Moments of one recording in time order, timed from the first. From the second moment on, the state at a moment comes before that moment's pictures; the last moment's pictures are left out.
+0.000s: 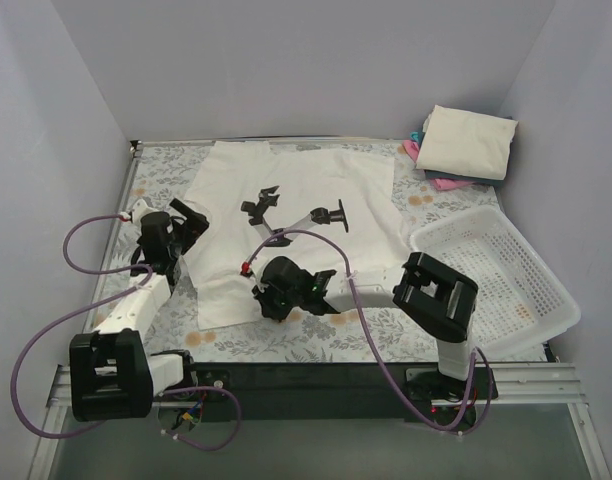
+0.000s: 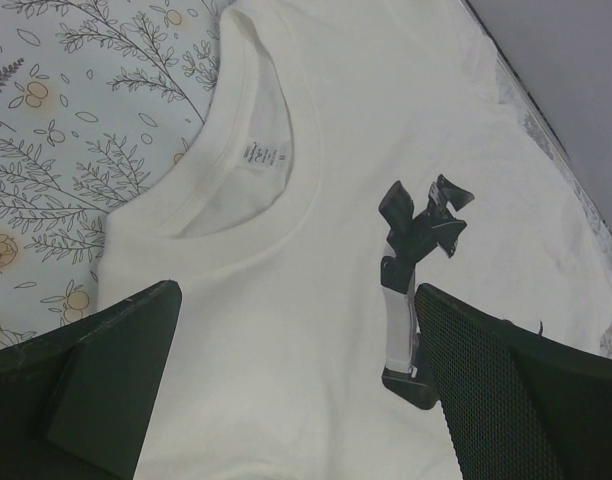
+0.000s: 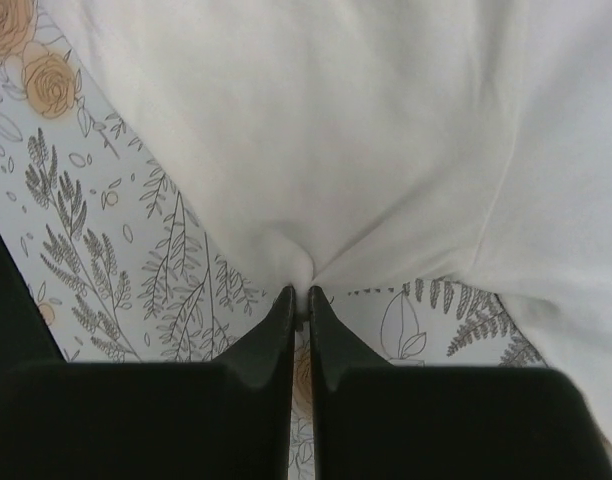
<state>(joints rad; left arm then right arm) 0.05 1.16 0.56 0.13 -0.09 -0.73 1.17 1.91 1.10 0.05 -0.11 0.21</state>
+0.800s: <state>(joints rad) -0.04 1.51 0.64 0.26 -0.03 -0.76 1.07 1.52 0.95 0.02 0.05 0.21</state>
